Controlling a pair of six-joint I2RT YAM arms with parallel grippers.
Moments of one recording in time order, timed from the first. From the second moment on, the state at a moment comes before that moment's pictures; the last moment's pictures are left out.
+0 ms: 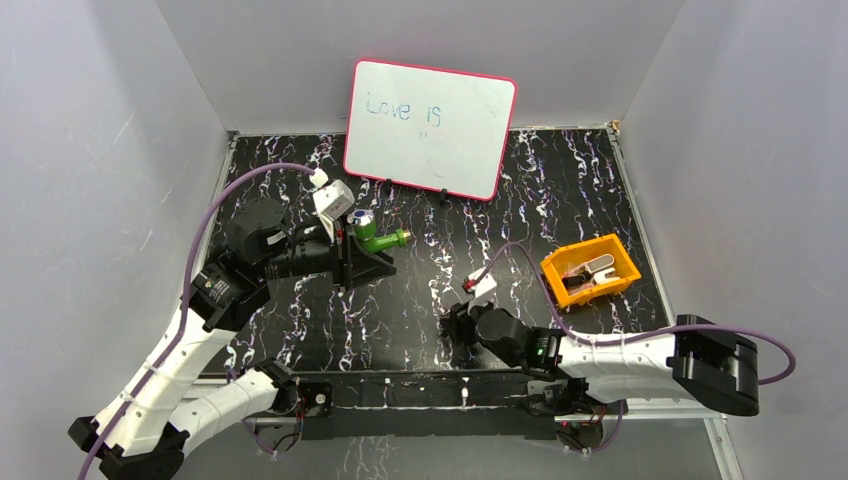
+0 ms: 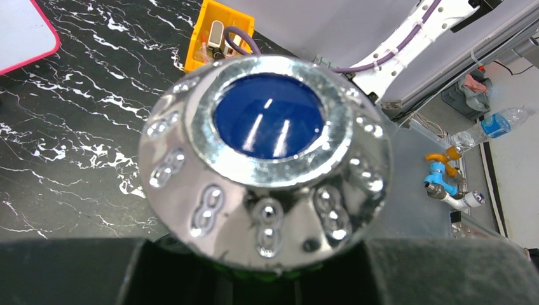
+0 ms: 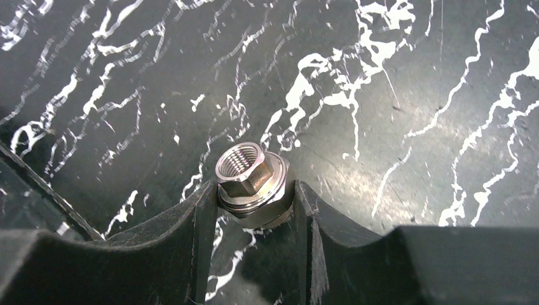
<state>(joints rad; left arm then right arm) -0.64 0.85 1.14 -0.53 0.66 -0.26 1.28 1.04 0.28 0.27 0.48 0.47</state>
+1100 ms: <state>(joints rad) -0.64 0.84 1.14 -0.53 0.66 -0.27 1.28 1.24 0.10 0.74 0.38 0.56</state>
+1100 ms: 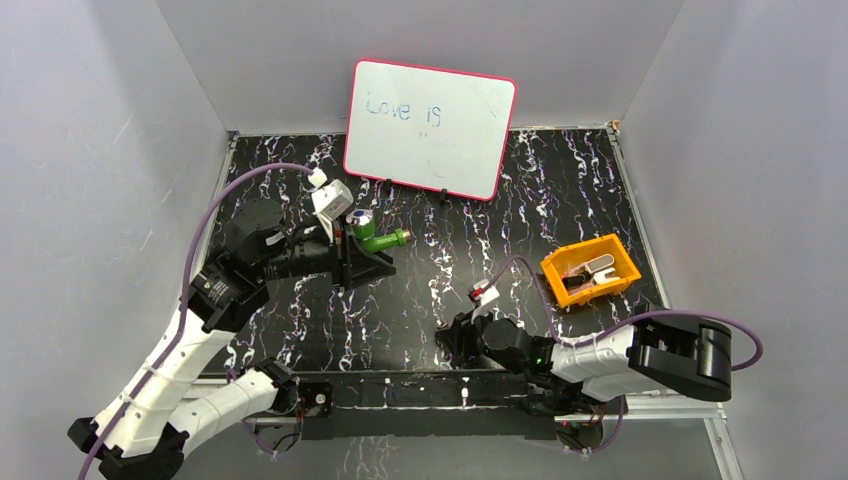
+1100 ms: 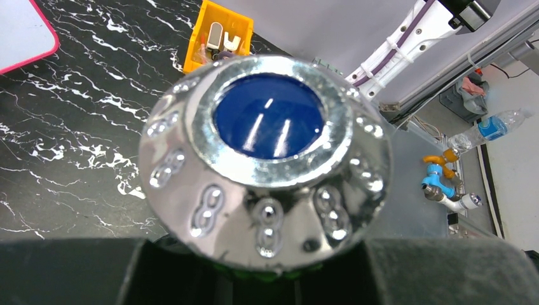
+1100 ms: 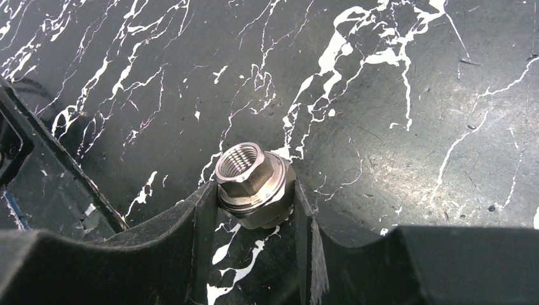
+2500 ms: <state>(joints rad) -0.64 0.82 1.14 -0.53 0.64 -0.27 1.28 1.19 0.66 -0.39 0.47 0.80</state>
